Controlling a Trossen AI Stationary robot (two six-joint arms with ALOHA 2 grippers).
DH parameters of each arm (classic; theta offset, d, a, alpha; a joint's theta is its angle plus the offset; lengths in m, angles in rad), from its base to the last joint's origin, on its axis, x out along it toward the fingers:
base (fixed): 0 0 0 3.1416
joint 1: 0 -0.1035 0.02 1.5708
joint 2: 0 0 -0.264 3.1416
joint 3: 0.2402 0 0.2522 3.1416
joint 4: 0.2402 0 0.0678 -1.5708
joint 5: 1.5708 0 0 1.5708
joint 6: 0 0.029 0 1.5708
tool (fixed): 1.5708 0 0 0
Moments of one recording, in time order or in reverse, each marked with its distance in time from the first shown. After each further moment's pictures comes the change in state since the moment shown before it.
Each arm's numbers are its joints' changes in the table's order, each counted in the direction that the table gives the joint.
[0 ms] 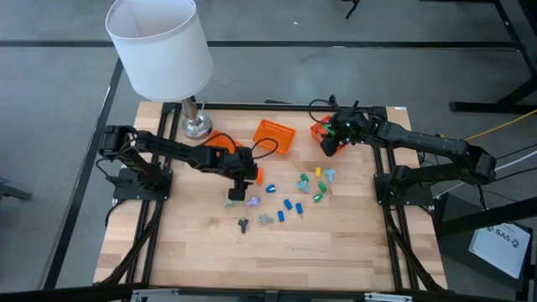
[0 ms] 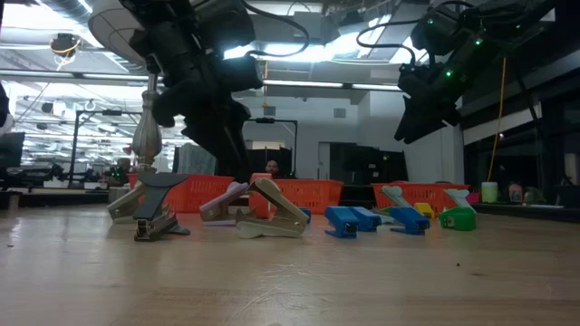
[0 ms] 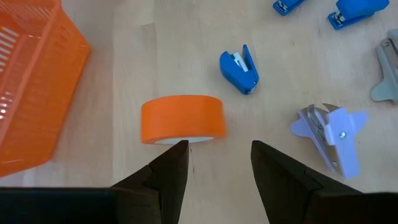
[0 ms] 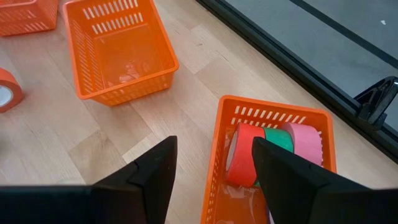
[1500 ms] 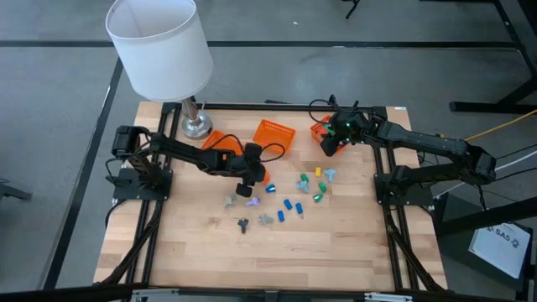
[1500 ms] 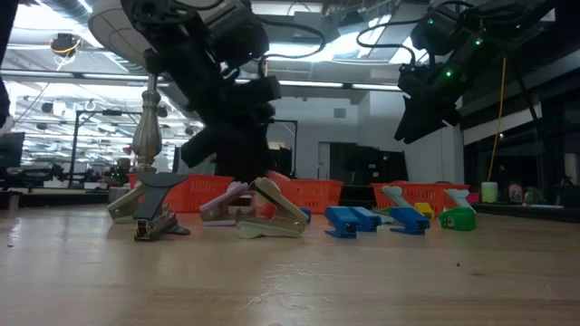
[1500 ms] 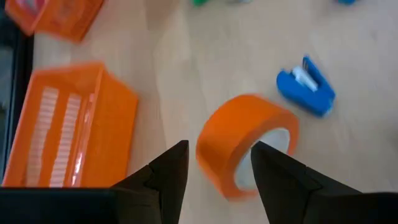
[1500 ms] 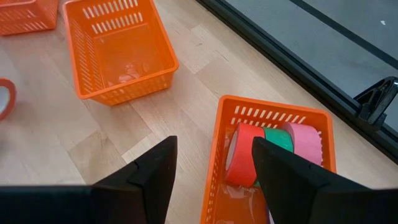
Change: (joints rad) left arm -0.017 0.129 0.000 -0.244 -0.149 0.306; right arm 0.000 0.000 0.000 0.000 0.000 -0.002
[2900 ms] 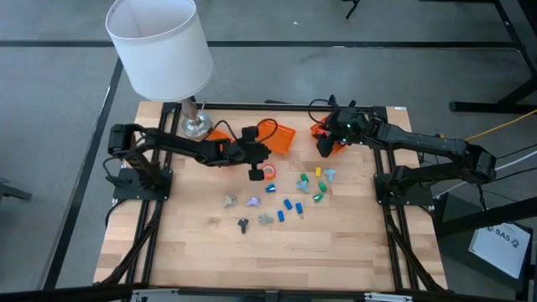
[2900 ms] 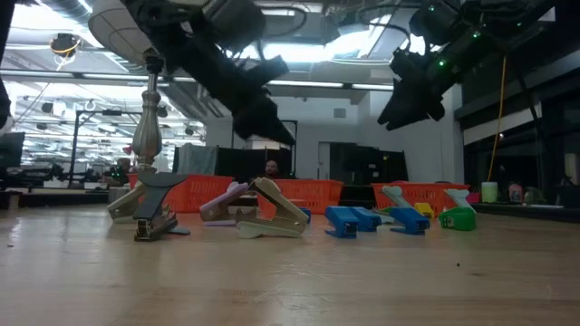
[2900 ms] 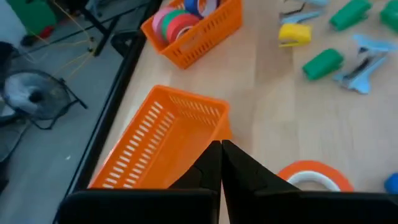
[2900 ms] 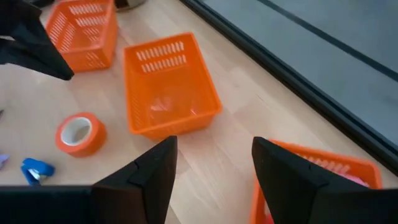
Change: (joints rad) left arm -0.089 -0.064 -0.001 -0.197 -0.093 -0.175; right arm -0.053 0.002 0.000 -0.155 -0.065 -0.001
